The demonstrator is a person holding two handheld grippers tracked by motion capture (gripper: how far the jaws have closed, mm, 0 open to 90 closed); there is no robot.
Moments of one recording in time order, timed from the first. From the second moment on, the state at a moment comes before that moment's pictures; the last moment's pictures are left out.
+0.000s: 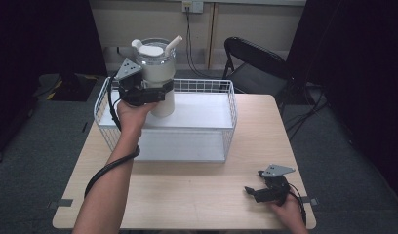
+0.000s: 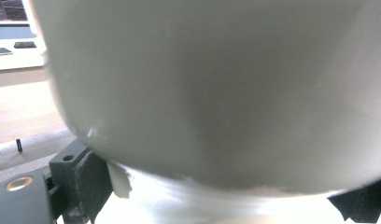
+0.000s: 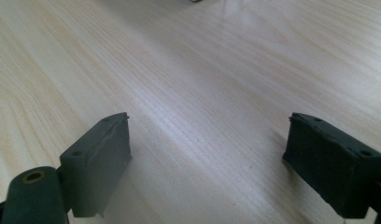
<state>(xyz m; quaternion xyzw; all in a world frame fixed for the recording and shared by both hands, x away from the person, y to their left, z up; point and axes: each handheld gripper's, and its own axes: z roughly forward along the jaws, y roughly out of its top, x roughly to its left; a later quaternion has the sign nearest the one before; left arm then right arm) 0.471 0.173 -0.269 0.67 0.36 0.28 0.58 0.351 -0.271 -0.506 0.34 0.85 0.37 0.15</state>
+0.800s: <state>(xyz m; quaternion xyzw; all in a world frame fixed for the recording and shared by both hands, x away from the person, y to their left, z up) 0.468 0.174 -0.273 0.67 0.36 0.28 0.58 0.351 -0.271 -0.506 0.34 0.85 0.37 0.15</state>
